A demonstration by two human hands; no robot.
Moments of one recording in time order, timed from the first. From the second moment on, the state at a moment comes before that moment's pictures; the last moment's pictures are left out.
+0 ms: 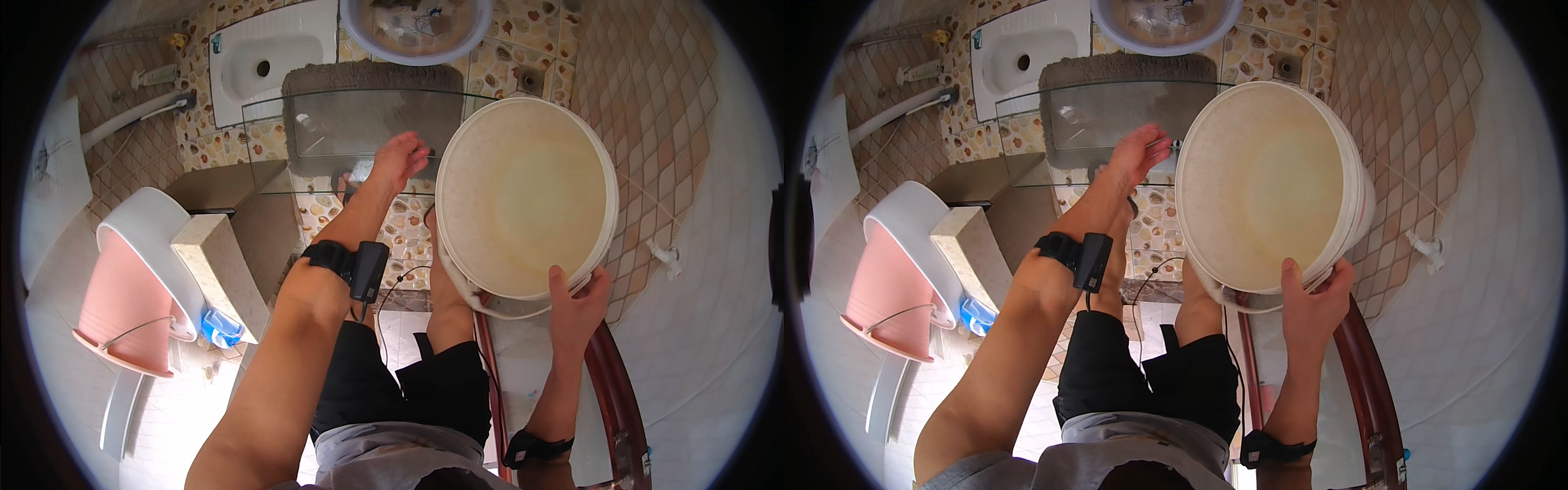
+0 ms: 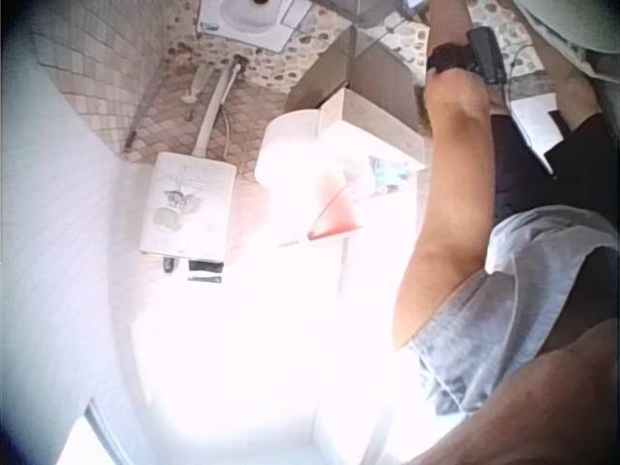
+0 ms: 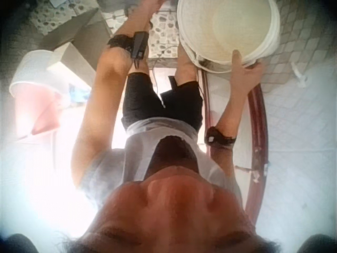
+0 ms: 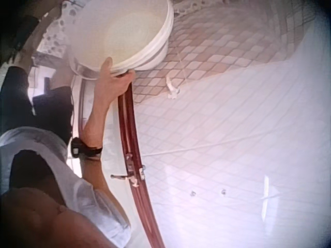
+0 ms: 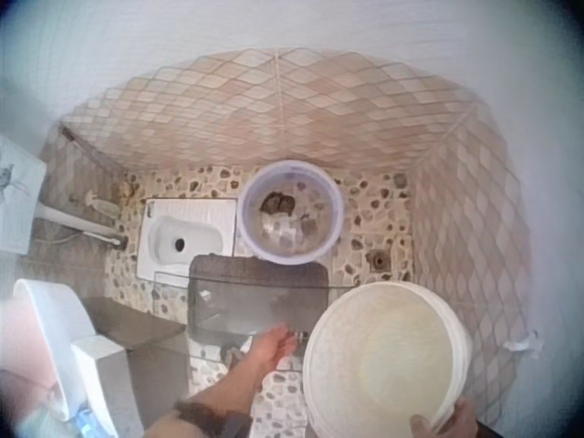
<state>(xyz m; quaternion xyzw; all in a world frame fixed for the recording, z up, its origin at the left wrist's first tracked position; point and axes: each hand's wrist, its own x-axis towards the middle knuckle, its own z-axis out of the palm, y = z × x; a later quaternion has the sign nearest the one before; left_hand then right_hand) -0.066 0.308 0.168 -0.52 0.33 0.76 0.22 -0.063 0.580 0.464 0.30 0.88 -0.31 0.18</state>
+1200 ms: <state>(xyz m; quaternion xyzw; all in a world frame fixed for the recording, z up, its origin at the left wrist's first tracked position) -0.093 0.324 0.038 -0.47 0.46 0.69 0.30 -0.065 0.488 0.453 0.15 0.92 -0.30 0.20</state>
